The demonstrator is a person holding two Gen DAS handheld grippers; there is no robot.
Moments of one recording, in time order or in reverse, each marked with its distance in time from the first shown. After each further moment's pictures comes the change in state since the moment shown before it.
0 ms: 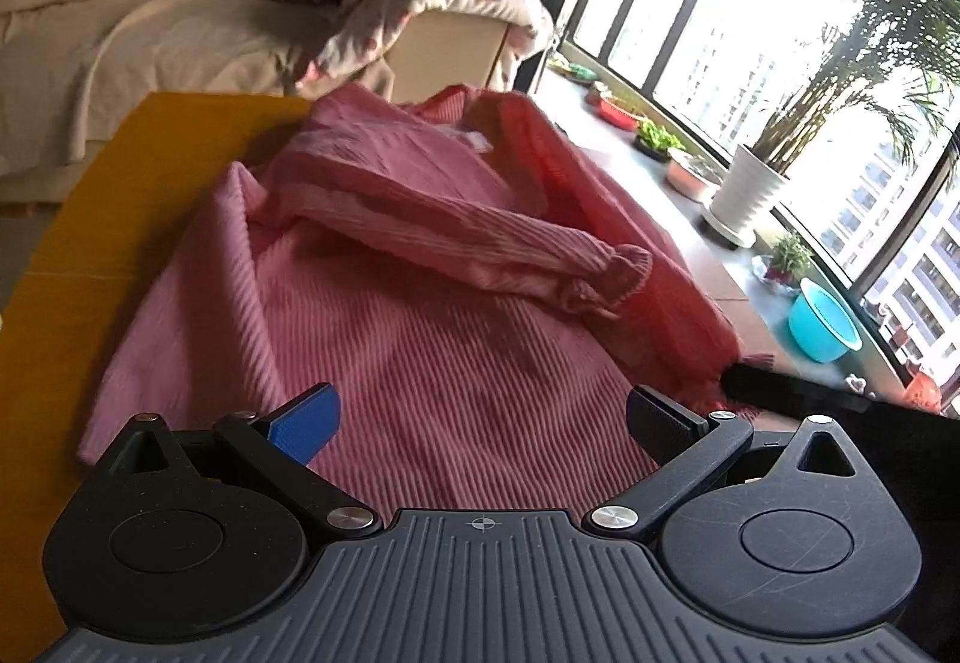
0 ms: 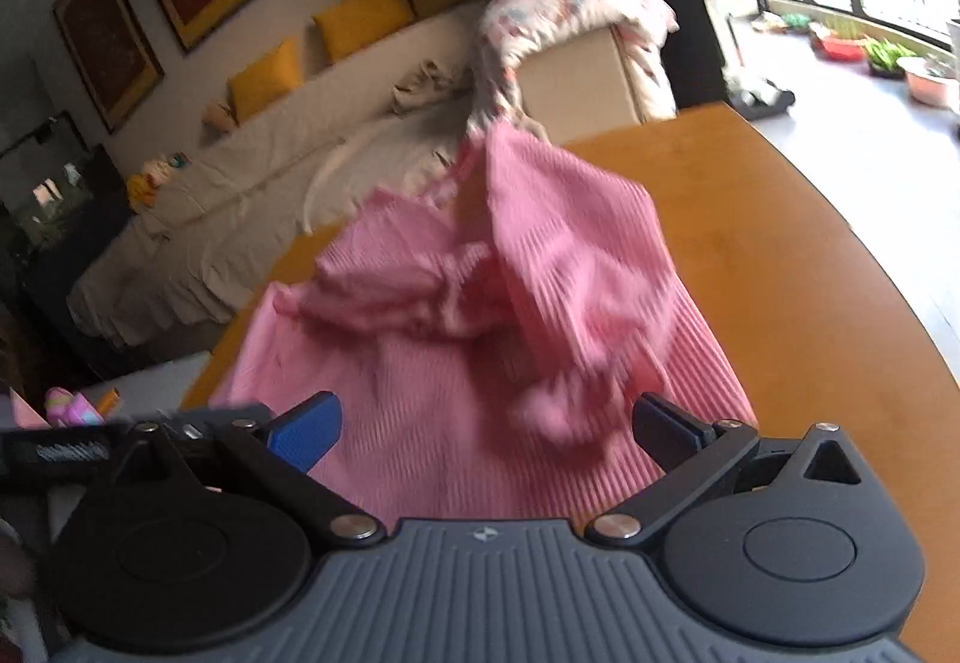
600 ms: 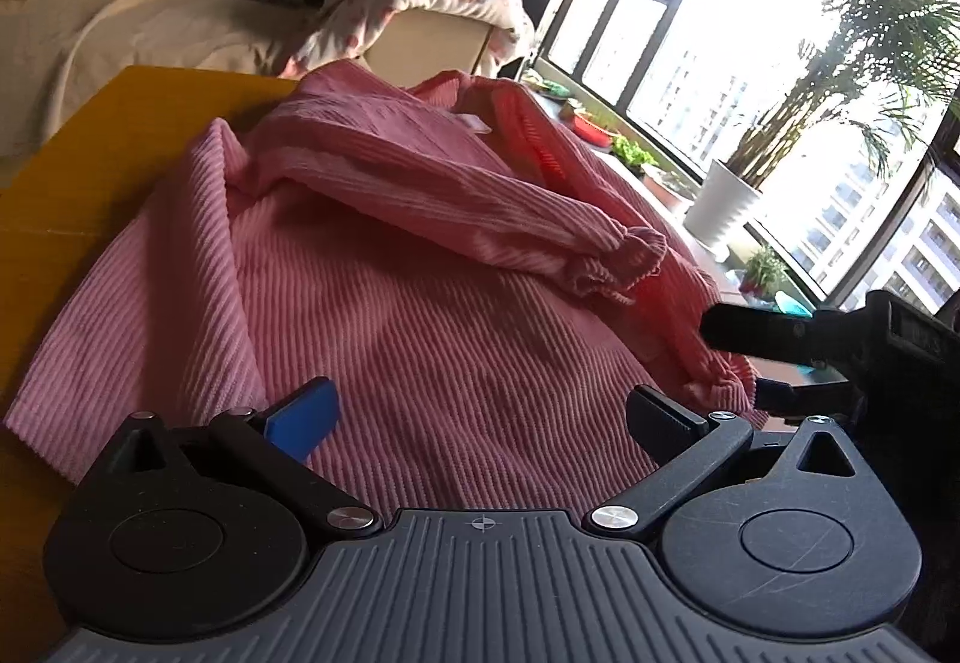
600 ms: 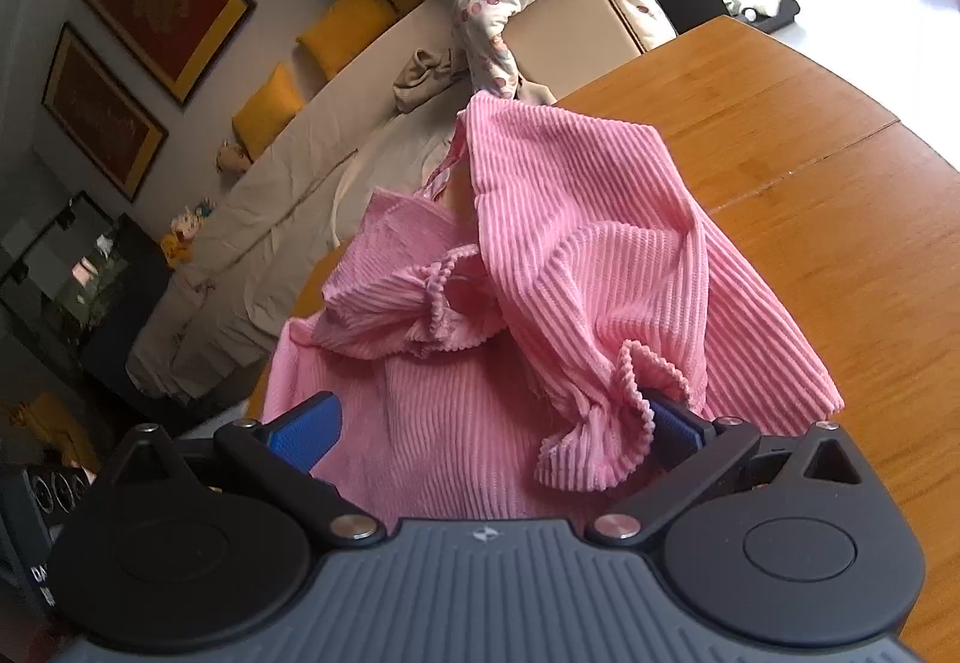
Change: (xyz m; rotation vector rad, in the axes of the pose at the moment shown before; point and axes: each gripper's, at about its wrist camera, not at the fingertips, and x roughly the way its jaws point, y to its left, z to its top) left arm 0.010 0.011 -0.031 0.007 -0.059 -0.064; right arm 0.031 -0.032 -0.010 0.193 0.082 0.100
